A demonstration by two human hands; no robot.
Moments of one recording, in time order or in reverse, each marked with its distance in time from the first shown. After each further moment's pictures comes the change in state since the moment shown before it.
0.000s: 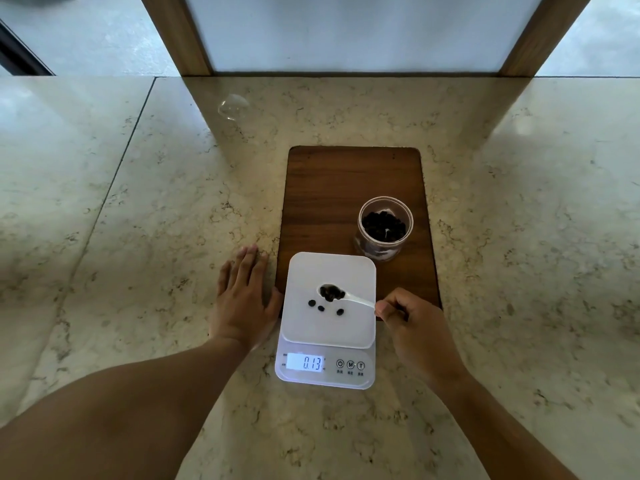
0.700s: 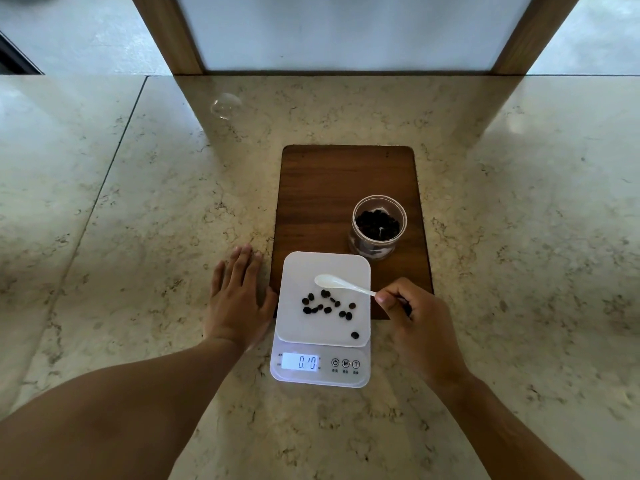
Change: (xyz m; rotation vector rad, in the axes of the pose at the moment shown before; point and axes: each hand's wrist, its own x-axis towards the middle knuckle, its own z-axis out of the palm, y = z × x) left_hand 0.000 -0.001 0.001 0.017 0.013 0.008; right_hand -0.002 -0.006 -0.010 -0.036 0.128 -0.224
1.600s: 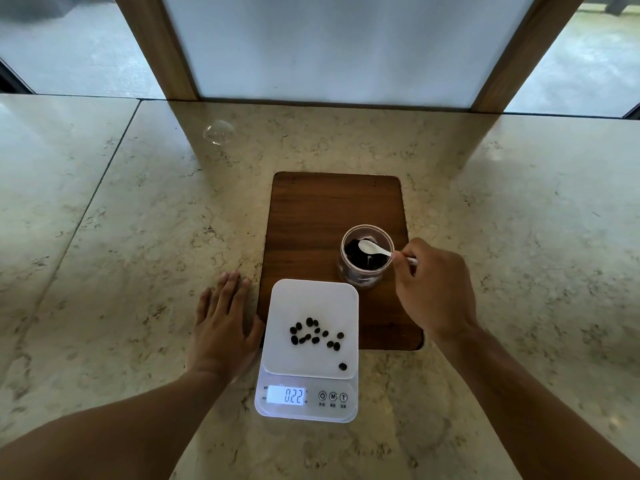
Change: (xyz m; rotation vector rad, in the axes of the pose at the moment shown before) left_hand -0.001 0.008 -0.011 -0.005 -0.032 -0.002; right_hand 0.083 -0.028 -0.040 -0.488 0.209 -0.074
